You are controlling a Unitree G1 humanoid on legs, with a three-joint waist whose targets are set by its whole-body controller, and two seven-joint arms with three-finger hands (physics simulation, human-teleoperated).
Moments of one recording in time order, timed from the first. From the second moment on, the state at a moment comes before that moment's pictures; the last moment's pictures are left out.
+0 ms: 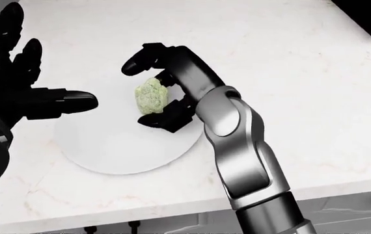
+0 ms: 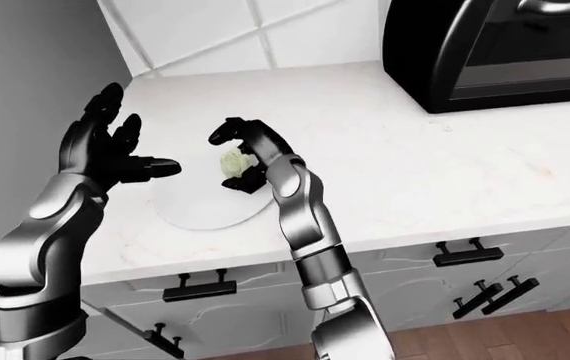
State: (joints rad) left arm -0.57 0.27 0.20 -0.18 -0.28 0.67 0.03; right arm -0.81 0.04 0.09 0.35 -0.60 0.24 0.33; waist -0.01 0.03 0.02
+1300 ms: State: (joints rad) left arm -0.57 0.27 0.20 -0.18 -0.28 0.67 0.03; right arm -1.09 -0.03 0.02 0.44 -0.43 0.41 0.27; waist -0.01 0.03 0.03
